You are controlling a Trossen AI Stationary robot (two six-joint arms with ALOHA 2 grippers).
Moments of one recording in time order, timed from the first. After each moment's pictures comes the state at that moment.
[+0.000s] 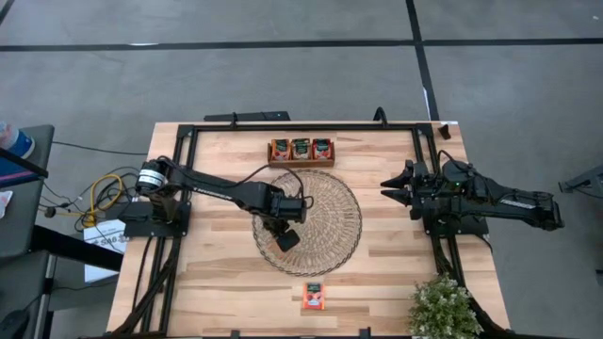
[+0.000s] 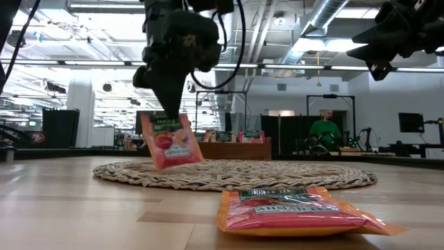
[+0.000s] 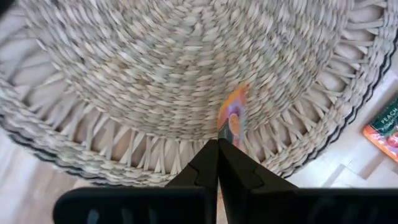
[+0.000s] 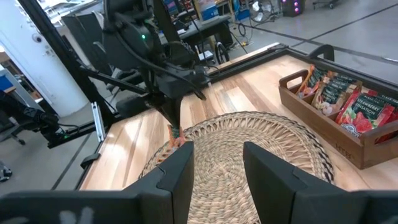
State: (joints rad) left arm -0.11 1.84 1.40 -0.90 0.05 -0.73; right arm -0.18 0.21 0.31 -0.26 -0.16 0.30
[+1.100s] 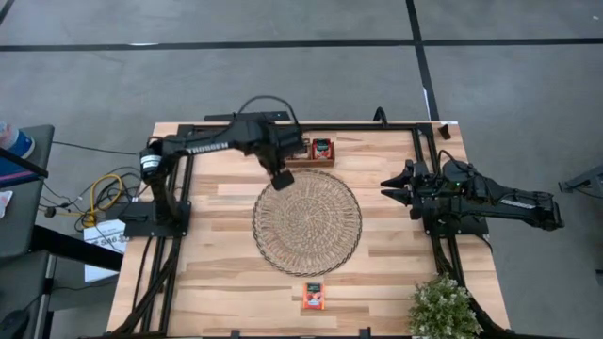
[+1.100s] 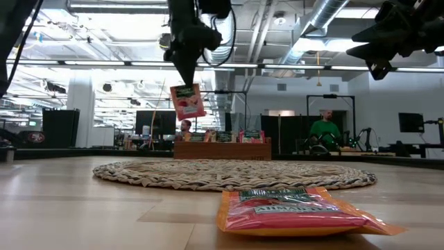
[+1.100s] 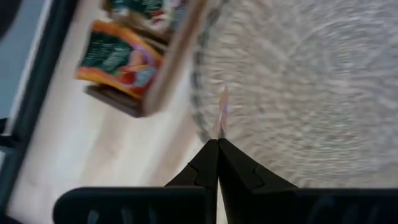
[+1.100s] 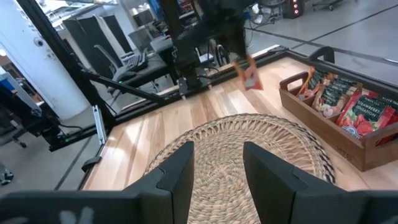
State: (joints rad) left arm 0.25 1.84 1.77 -1.26 -0.16 -0.20; right arm -0.18 0.21 0.31 -0.25 -0.16 0.30
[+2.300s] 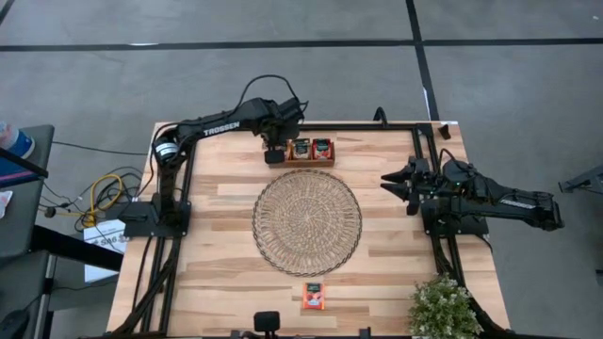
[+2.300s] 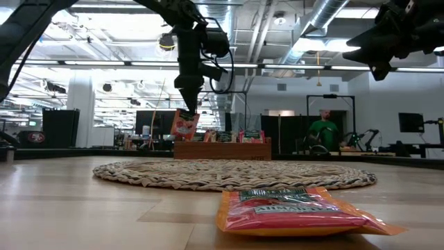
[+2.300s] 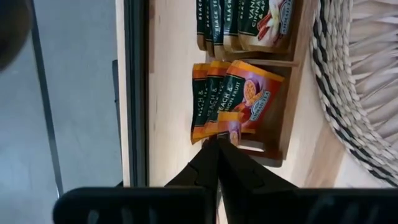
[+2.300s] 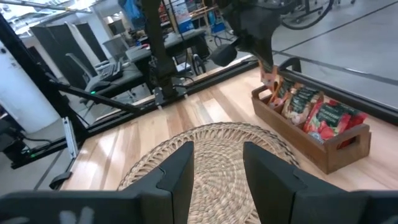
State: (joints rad) left arm 0.50 1.97 1.77 -1.08 -0.25 0.46; right arm -0.19 0.21 0.31 -0.25 -0.05 0.29
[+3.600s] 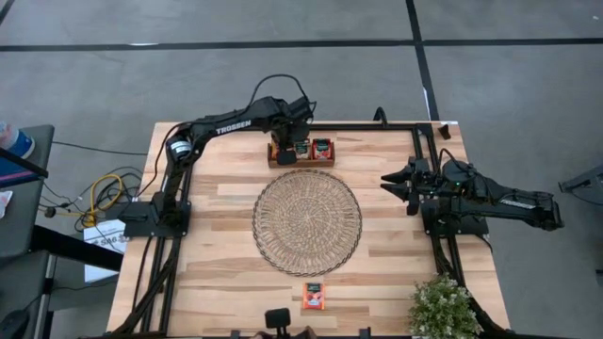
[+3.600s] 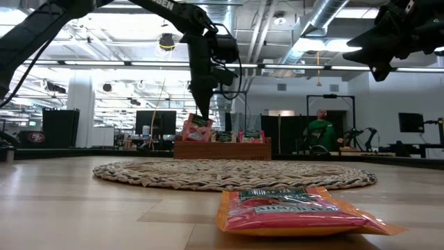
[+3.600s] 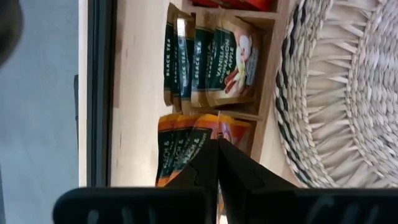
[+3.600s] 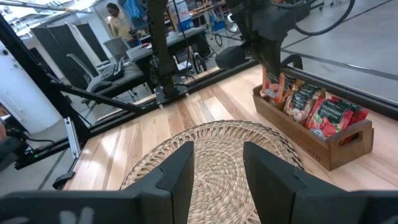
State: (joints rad) left arm 0.50 2.10 1.91 -1.11 -0.11 0.38; right arm -0.19 0.21 0.31 -0.25 -0.05 0.31
